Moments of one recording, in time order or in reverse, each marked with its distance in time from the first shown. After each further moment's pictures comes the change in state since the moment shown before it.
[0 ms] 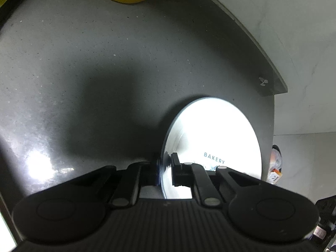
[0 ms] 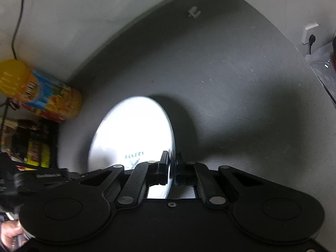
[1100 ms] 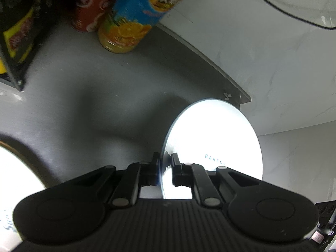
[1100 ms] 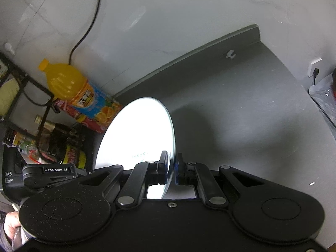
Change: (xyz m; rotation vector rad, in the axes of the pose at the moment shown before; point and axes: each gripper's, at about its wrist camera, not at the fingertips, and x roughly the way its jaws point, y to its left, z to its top) left arm -0.127 0.024 -0.002 0.093 -0.090 -0.108; right arm -0.072 0.086 -0.024 -0.053 -0.159 0.034
